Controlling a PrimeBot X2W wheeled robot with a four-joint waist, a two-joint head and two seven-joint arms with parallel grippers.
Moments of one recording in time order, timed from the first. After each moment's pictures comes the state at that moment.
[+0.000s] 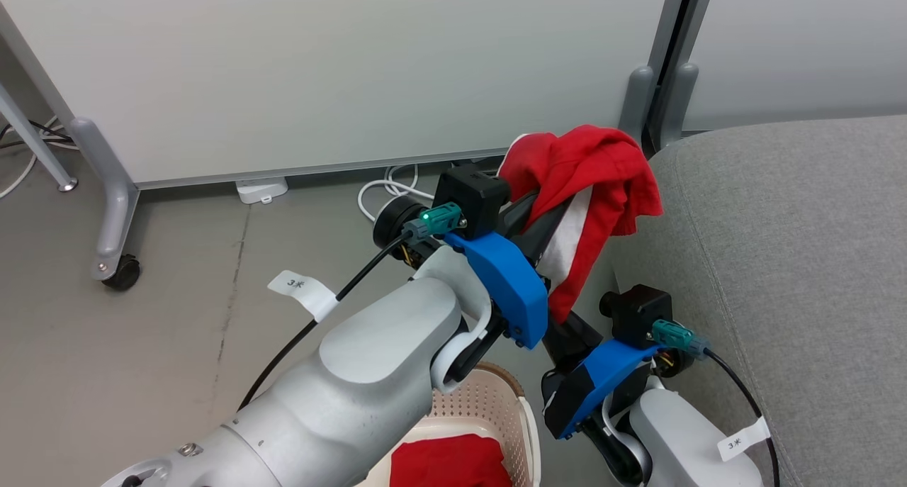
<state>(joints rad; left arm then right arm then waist) -0.90 0.05 -1.17 0.65 -1.00 -0.02 -0.22 -0.46 -0.05 0.51 0.65 0.45 0.13 -0.24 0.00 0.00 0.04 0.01</state>
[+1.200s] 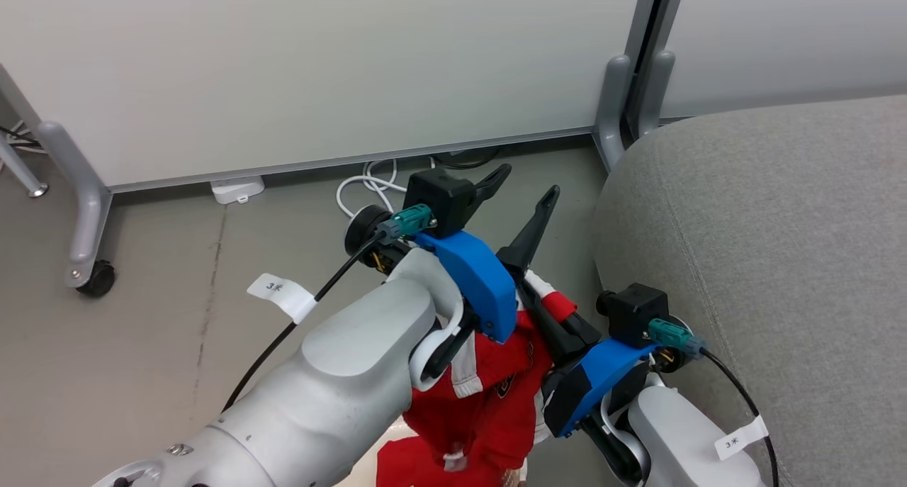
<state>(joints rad) -0.91 0.06 -1.21 0.76 -1.06 -0.02 -0.26 -0.47 -0.05 0.51 0.66 0.42 0.13 -0.25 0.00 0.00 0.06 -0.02</state>
